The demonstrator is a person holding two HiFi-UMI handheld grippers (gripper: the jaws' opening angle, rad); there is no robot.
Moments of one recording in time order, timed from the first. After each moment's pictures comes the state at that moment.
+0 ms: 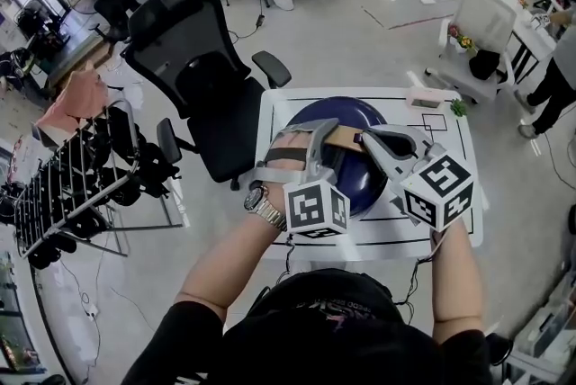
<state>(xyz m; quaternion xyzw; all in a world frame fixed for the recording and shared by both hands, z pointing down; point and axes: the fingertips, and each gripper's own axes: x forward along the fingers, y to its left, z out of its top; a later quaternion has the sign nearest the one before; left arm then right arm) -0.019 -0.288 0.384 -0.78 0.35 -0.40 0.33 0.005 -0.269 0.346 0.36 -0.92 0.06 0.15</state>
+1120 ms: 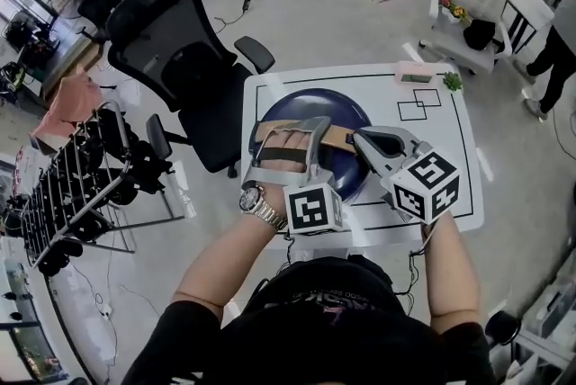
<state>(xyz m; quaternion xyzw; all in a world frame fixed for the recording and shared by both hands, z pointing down) 0.016 -0.283 0.435 -0.74 0.30 -0.47 0.37 0.043 -0.267 0.409 0.36 -0.91 0.14 0.14</state>
